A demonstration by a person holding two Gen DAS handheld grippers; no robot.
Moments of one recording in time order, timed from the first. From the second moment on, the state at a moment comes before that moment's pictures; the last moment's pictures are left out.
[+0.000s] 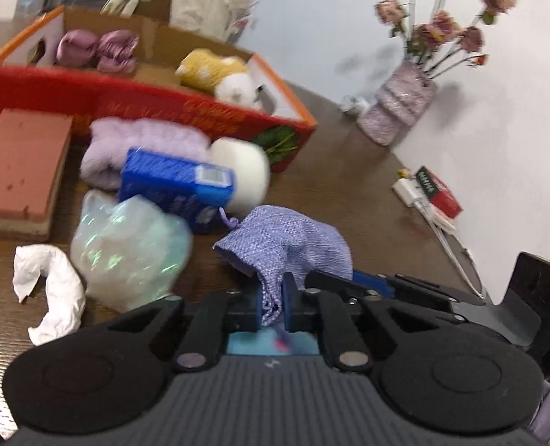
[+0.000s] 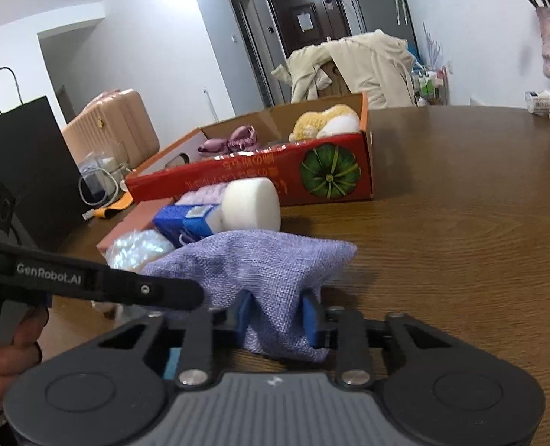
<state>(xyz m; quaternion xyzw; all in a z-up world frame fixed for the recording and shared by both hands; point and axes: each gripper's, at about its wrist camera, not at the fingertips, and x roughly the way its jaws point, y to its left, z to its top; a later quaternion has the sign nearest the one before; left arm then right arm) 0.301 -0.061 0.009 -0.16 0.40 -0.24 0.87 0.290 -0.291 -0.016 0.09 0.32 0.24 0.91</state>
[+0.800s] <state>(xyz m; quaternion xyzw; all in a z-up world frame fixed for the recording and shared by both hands) 0.272 -0.035 0.116 -0.10 0.23 -0.28 0.93 0.260 -0.270 0.091 0.06 0.17 0.24 0.95</state>
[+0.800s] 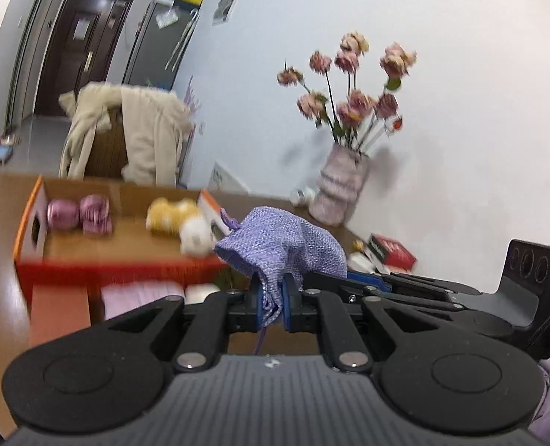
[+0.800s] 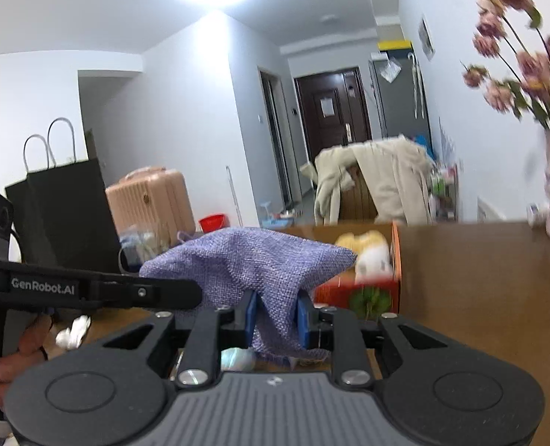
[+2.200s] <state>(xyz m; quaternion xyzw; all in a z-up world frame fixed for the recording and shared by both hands) 0.288 0.005 0.157 0.01 0.16 -0.19 0.97 0.325 -0.249 0.152 -0.07 0.17 0.18 0.97</state>
